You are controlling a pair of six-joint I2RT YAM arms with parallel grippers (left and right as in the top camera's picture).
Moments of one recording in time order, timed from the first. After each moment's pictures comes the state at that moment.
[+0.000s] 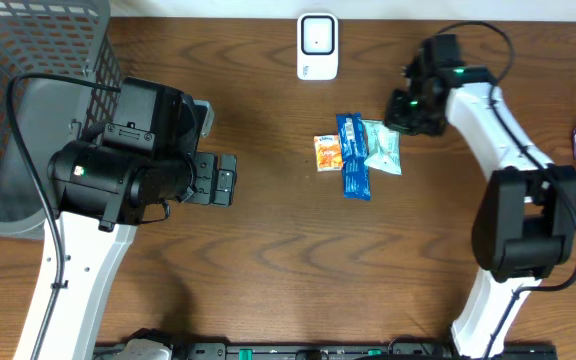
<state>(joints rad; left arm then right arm) -0.26 1.31 1.54 -1.36 0.12 -0.12 0.07 2.06 1.61 -0.84 -0.29 0.32</state>
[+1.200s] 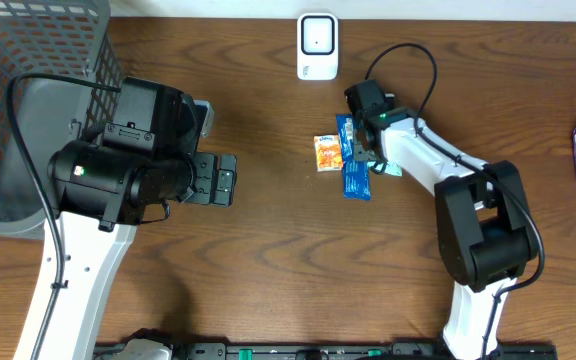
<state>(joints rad) -0.26 1.31 1.54 -1.36 0.12 -0.12 0.36 2.06 1.36 -0.58 0.36 0.35</state>
